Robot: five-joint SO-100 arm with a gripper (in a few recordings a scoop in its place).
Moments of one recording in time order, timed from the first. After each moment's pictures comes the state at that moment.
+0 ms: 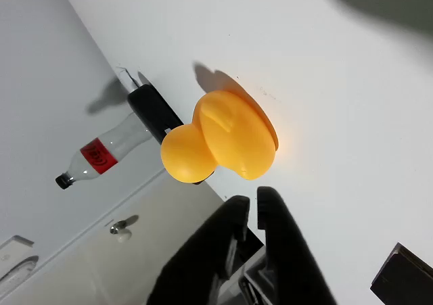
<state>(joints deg) -2.7 187.0 171.8 51.9 -2.1</state>
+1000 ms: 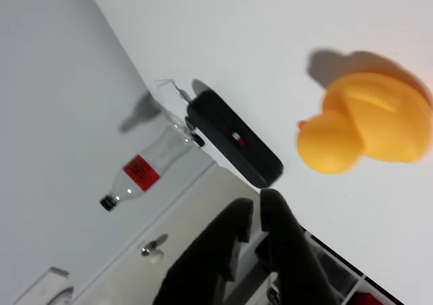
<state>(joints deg) -2.5 121.8 111.0 52.0 -2.5</state>
